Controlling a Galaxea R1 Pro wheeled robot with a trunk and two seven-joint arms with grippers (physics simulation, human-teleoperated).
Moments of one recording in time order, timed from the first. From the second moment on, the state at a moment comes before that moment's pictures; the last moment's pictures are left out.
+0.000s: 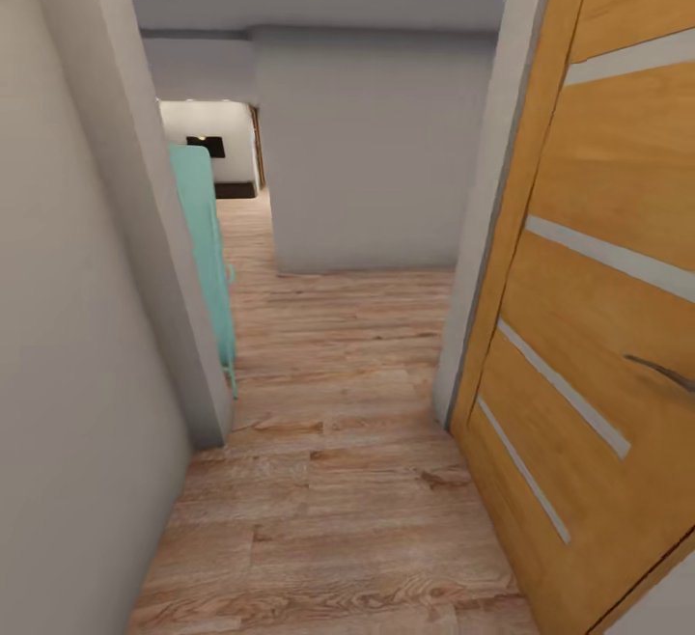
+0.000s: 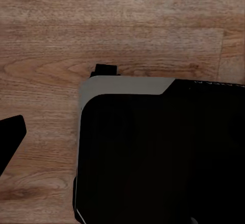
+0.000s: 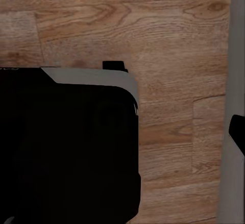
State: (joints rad) left arm -0.20 0.01 -0.01 0.00 0.11 -0.05 -0.04; right arm -0.18 0.04 0.54 0.03 -0.52 -0.12 -0.13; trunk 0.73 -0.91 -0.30
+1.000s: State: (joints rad) left arm -0.20 0.01 -0.01 0.00 0.11 -0.05 -0.04; right arm -0.18 0.04 0.54 0.03 -0.52 -0.12 -0.13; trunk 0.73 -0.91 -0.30
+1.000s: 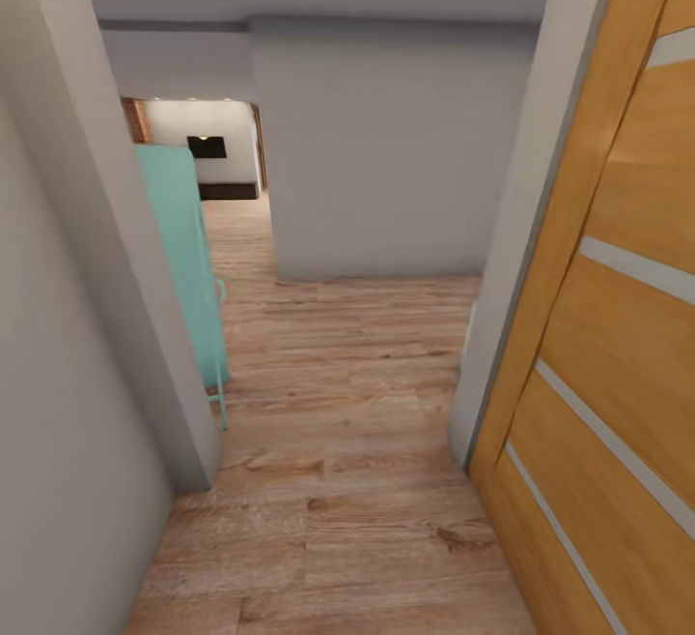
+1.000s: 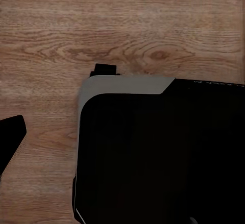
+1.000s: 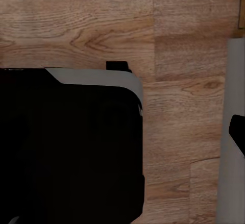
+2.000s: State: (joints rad) left arm -0.20 0.01 -0.01 0.00 0.11 -0.05 -0.04; right arm -0.18 0.04 0.54 0.03 -0.52 -0.12 -0.13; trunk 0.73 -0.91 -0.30
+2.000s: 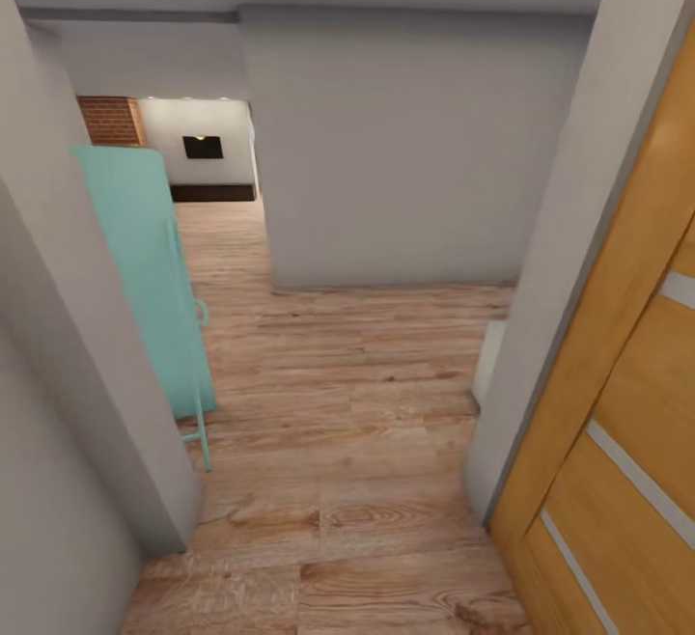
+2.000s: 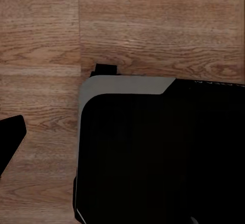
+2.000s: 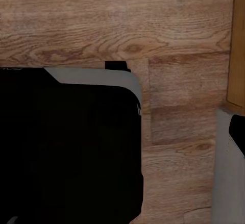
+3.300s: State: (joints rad) left arm -0.20 0.01 -0.01 0.00 0.11 -0.05 -0.04; right arm -0.18 0.04 0.54 0.03 -0.52 -0.12 -0.13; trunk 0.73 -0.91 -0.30
